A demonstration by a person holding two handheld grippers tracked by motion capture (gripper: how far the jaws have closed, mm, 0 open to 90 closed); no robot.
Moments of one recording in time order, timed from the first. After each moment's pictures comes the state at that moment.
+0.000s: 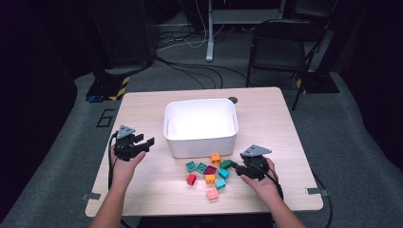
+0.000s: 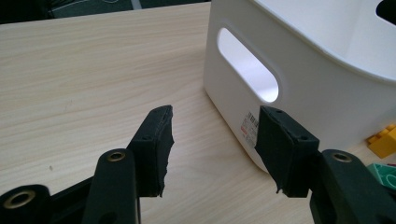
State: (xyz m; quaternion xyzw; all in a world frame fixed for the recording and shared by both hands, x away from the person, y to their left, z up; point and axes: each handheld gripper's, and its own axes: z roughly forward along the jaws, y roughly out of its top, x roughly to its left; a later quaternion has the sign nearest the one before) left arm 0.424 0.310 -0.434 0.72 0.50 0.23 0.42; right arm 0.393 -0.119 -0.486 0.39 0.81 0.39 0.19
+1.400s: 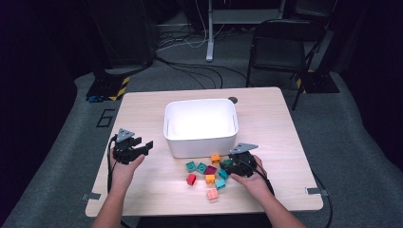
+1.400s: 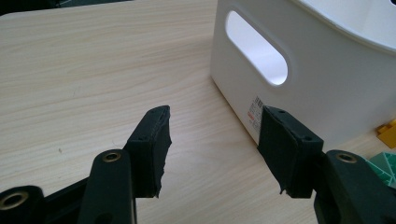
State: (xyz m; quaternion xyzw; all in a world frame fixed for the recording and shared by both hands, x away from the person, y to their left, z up) left arm 0.416 0.313 -0.439 0.72 0.51 0.23 0.41; right arm 0.412 -0.090 -0.498 0.37 0.83 0.39 0.13
